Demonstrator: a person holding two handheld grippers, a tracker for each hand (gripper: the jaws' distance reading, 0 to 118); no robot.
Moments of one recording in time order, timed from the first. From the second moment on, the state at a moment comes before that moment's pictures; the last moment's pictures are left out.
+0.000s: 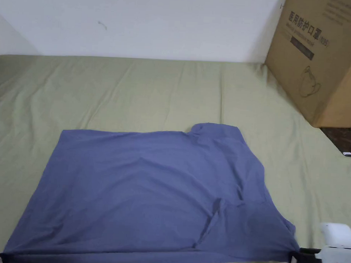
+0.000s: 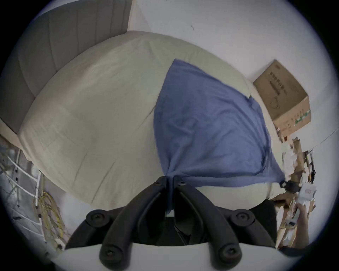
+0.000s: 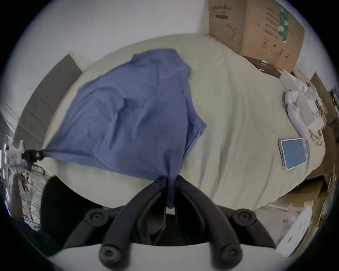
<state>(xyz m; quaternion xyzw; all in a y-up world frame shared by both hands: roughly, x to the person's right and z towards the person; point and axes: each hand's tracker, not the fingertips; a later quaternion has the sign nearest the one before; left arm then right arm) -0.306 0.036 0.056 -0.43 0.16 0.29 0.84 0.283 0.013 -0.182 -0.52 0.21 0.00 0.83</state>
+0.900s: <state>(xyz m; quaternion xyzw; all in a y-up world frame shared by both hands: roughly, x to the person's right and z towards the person) -0.377 0.033 -0.108 -0.35 0.17 0.31 0.87 0.211 0.025 -0.358 -0.46 0.17 -0.08 0.87</state>
